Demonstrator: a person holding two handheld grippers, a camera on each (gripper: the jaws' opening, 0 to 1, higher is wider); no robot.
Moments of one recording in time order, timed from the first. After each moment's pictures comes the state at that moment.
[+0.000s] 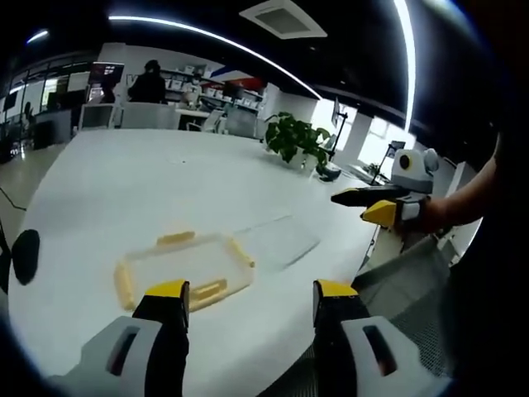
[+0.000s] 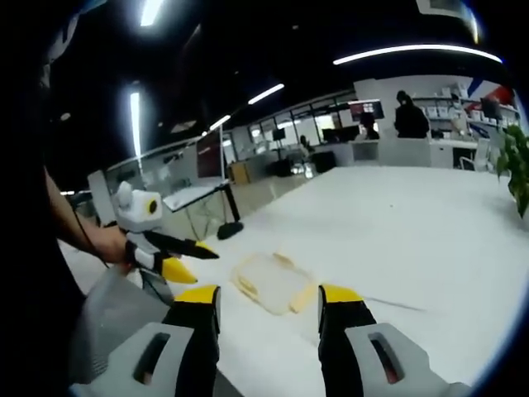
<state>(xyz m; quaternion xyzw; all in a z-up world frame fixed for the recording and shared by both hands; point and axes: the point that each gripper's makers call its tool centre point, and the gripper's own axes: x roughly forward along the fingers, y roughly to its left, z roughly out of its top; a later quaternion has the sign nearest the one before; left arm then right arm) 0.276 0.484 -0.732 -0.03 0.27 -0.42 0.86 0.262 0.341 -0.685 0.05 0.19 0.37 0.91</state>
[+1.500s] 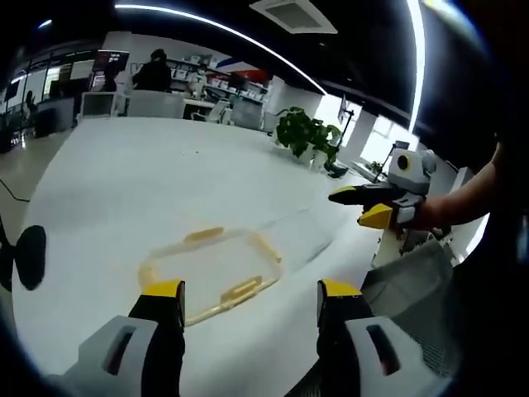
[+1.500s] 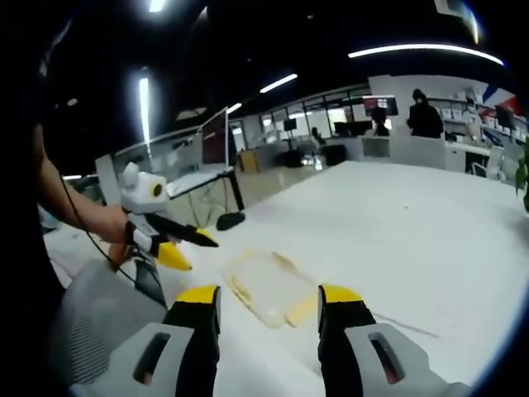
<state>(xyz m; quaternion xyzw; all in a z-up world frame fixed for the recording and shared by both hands) 0.307 0.515 -0.747 -0.03 0.30 -0.42 0.86 0.295 0.369 -0.705 0.01 0.20 0.40 0.90</state>
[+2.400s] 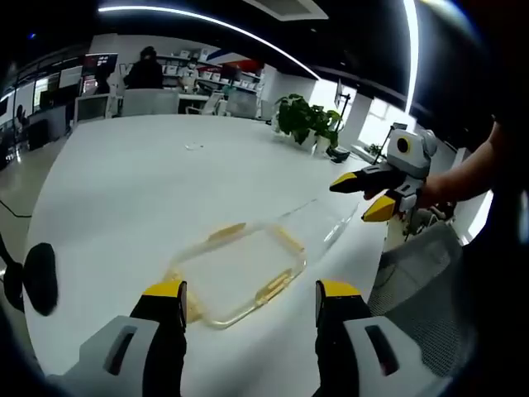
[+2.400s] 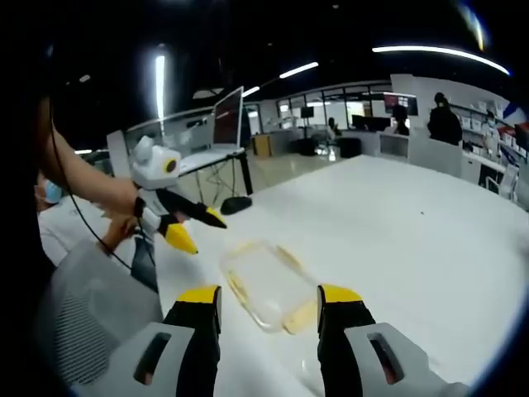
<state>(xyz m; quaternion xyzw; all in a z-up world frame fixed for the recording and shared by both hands) 0.331 0.535 -0.759 0.01 0.31 -0.43 0.85 0.311 0.386 -0.722 -0.05 0.22 0.43 0.88</state>
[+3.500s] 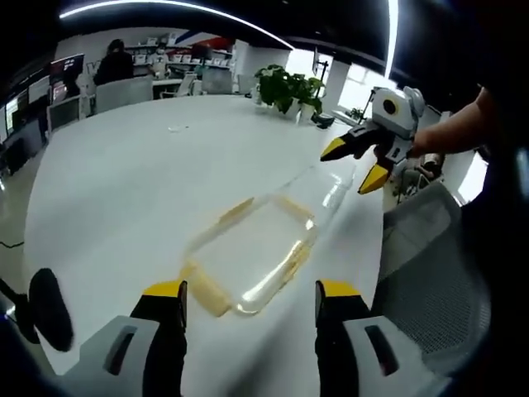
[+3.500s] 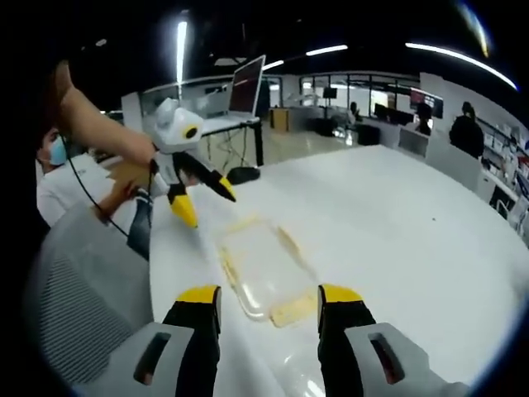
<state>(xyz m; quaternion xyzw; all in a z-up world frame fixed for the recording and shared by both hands) 0.346 0.555 -0.784 0.09 0.35 -0.48 0.80 0.321 0.395 -0.743 -0.13 0.26 0.46 0.84</state>
